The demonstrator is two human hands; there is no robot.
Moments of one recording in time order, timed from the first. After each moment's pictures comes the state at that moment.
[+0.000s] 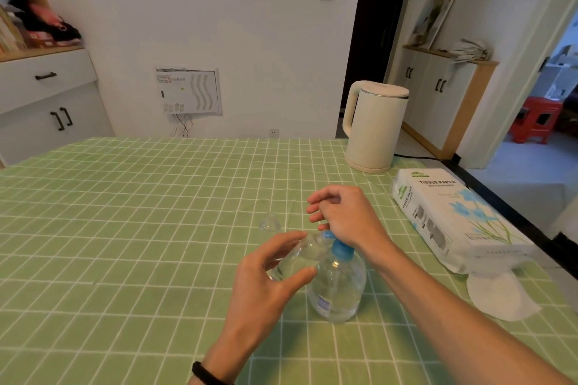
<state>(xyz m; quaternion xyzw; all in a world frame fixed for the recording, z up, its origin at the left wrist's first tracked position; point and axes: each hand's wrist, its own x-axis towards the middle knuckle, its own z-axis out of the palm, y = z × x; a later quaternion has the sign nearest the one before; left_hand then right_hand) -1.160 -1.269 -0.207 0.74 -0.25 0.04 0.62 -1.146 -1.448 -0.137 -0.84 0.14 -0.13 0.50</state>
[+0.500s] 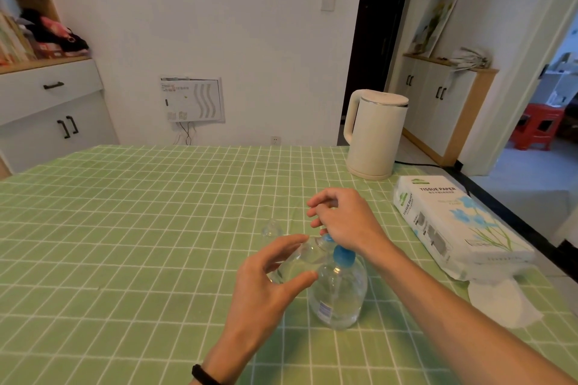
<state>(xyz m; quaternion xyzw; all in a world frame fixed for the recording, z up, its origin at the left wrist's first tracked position) -1.163 -1.266 -0.196 0.75 -0.26 0.05 0.61 -1.145 -1.445 -0.129 -0.87 0.14 -0.13 0.46</state>
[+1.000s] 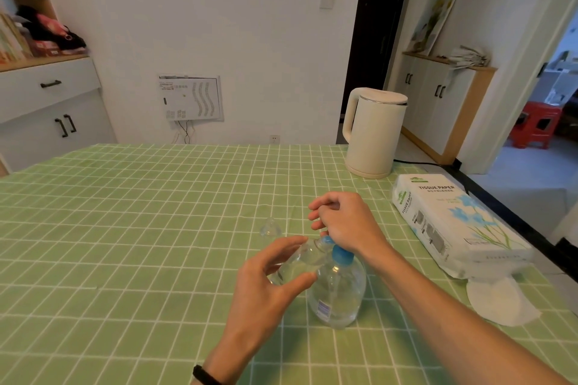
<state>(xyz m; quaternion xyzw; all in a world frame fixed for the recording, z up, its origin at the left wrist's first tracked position) -1.161 -1.269 -0.204 0.75 -0.25 0.04 0.61 -1.149 -1.446 -0.135 -0.86 0.16 -0.12 0.47</state>
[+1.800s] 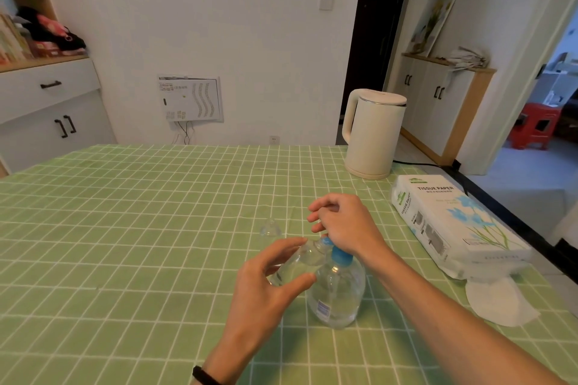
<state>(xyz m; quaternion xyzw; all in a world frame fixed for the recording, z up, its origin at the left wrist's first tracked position) -1.163 -1.268 -0.203 0.75 -0.25 0.04 0.61 -1.151 -1.445 -0.135 -0.86 0.16 -0.12 0.47</state>
